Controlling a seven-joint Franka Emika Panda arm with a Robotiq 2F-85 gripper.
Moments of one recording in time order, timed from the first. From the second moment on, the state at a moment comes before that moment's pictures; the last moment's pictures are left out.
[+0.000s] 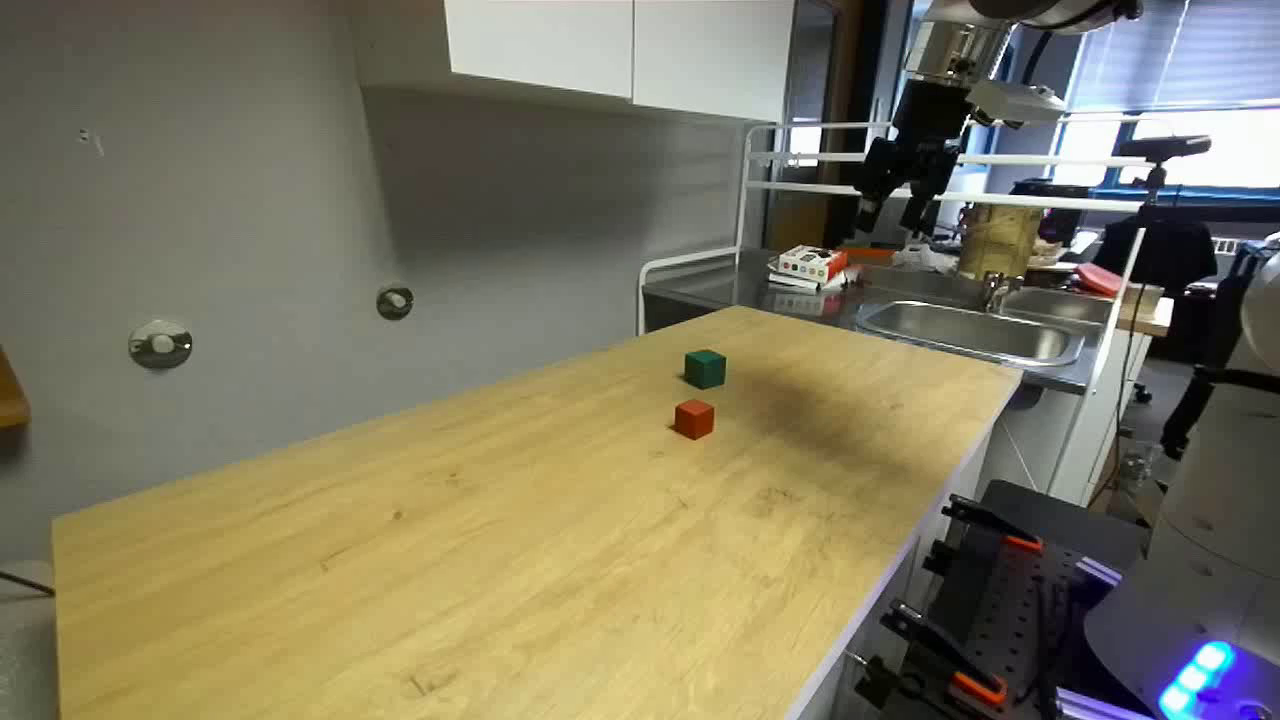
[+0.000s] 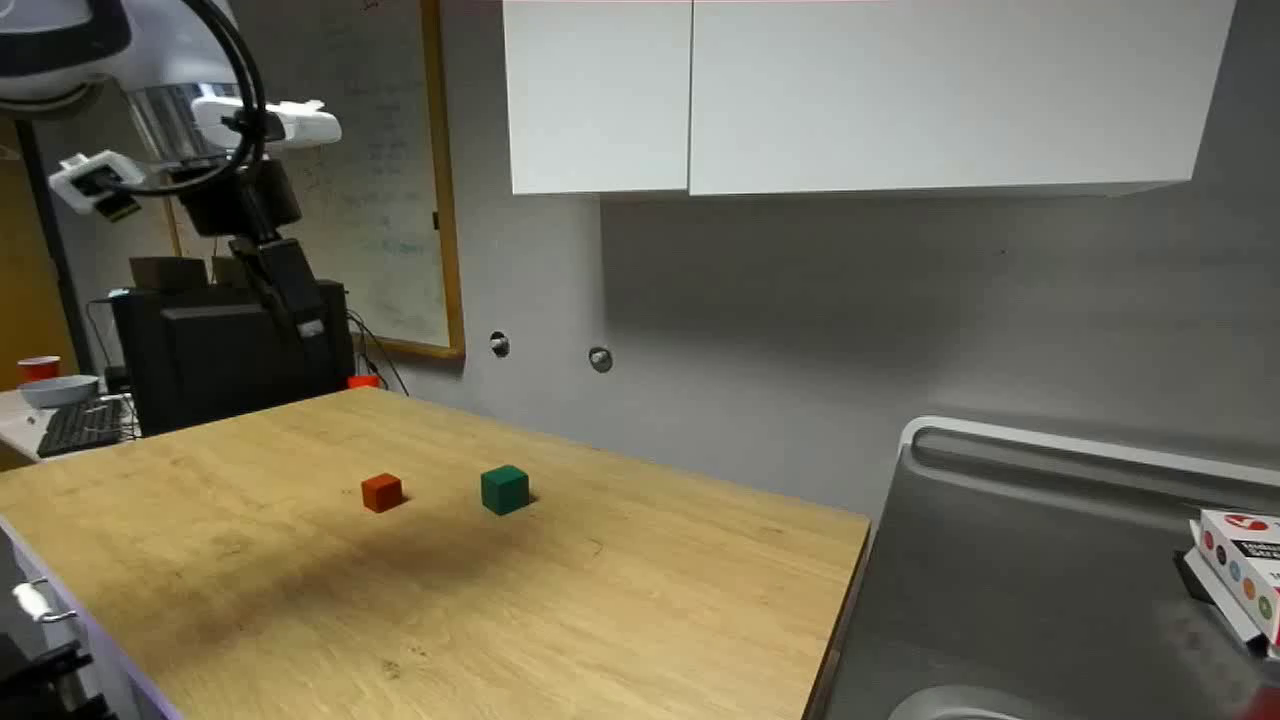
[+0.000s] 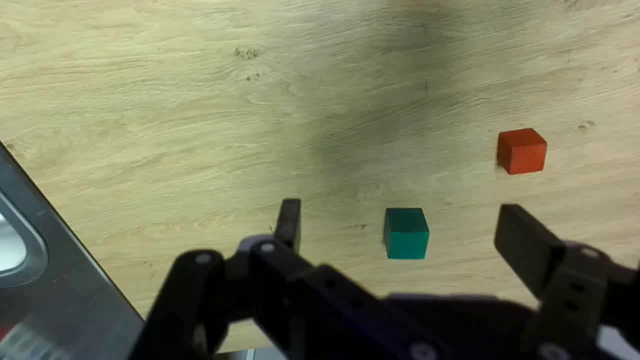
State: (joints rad) arm -0.20 -0.74 -0.16 -2.64 -0.12 2.14 -0.02
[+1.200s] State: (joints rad) arm -0.20 -0.69 -0.15 -2.64 -0.12 2.19 -0.01
